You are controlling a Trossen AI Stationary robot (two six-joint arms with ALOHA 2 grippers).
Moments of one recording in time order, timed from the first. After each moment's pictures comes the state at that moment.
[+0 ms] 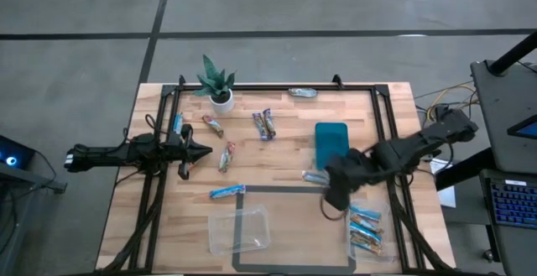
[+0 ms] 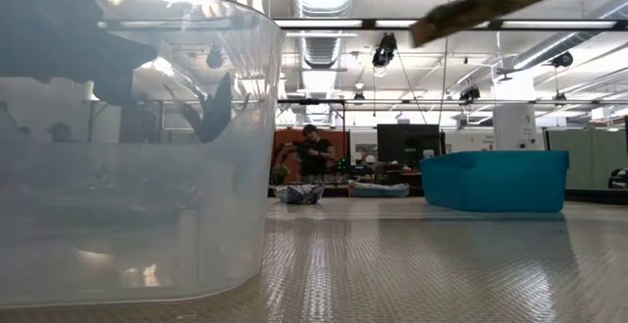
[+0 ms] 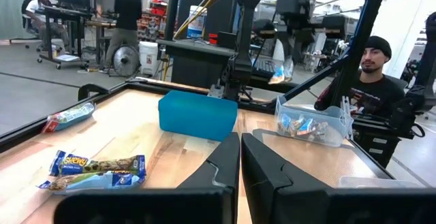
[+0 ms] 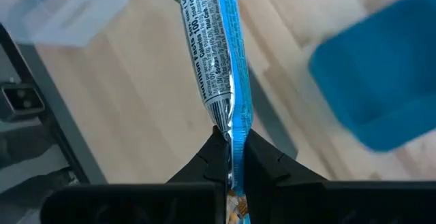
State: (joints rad) left arm 0.00 0.02 0.01 0.03 -0.07 -0.16; right arm 0.44 1.41 1.36 -1.19 0.14 1.02
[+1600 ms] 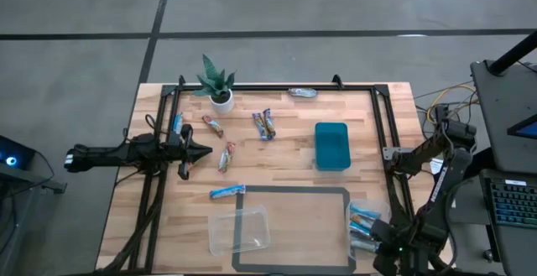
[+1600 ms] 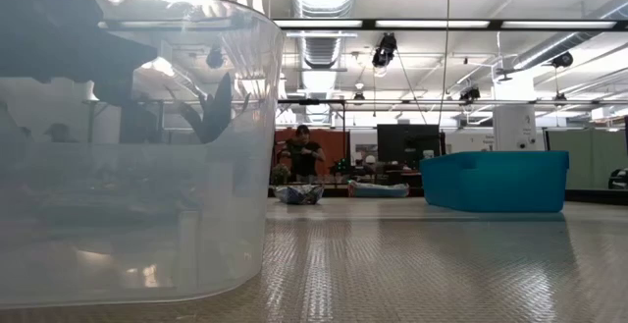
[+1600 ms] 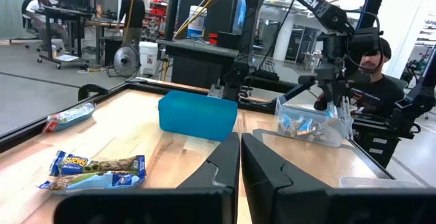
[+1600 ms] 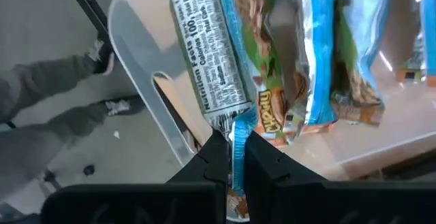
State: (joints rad) left arm 0.00 0.02 0.01 0.03 -0.07 -0.16; right arm 1.23 1.53 1.05 -0.80 0.14 1.88
